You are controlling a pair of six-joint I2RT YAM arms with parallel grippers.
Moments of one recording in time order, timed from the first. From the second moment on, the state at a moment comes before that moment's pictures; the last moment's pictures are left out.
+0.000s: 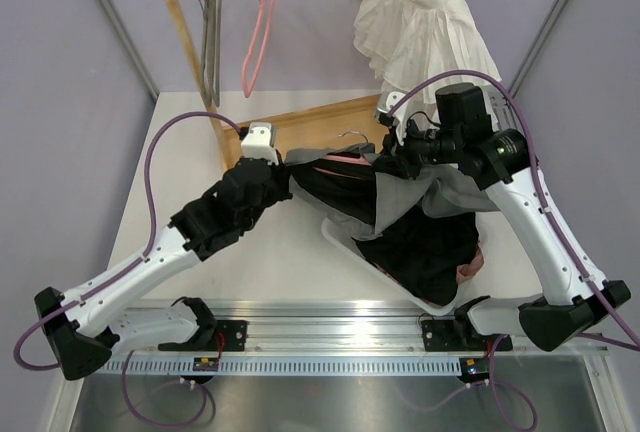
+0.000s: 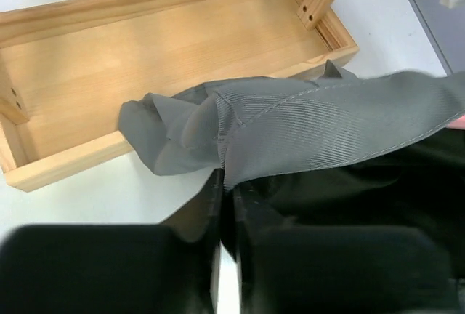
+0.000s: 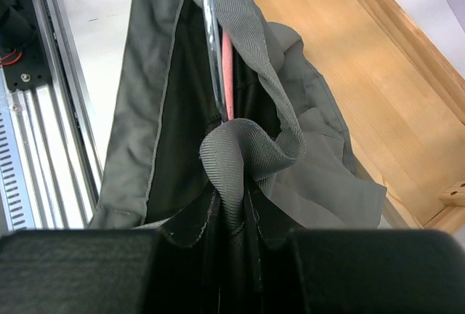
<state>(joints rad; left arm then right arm) -0.86 1.05 1.05 -0.37 -0.50 -0.45 0.45 1.32 1.62 -0.93 -0.64 -0.48</state>
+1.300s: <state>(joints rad) -0.49 0.92 0.69 -0.11 0.16 -0.48 0.23 1.28 1.53 -0.78 -0.86 -0.38</state>
